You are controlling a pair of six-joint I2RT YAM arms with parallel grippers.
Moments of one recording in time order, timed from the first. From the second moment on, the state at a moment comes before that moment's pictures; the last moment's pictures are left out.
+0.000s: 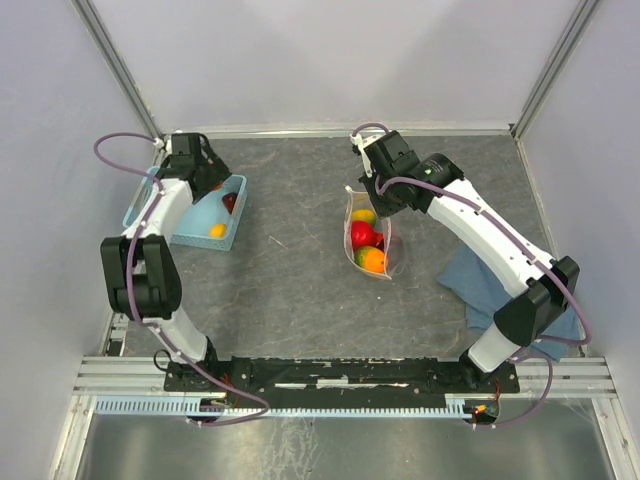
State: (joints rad) left arm 0.05 1.74 1.38 -0.40 -0.14 -0.60; right arm 0.65 1.62 1.71 -1.04 0.18 0.10
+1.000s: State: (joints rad) left arm -0.46 1.09 1.03 -0.30 0.12 -0.60; right arm 0.65 1.62 1.71 -1.04 0.18 0.11
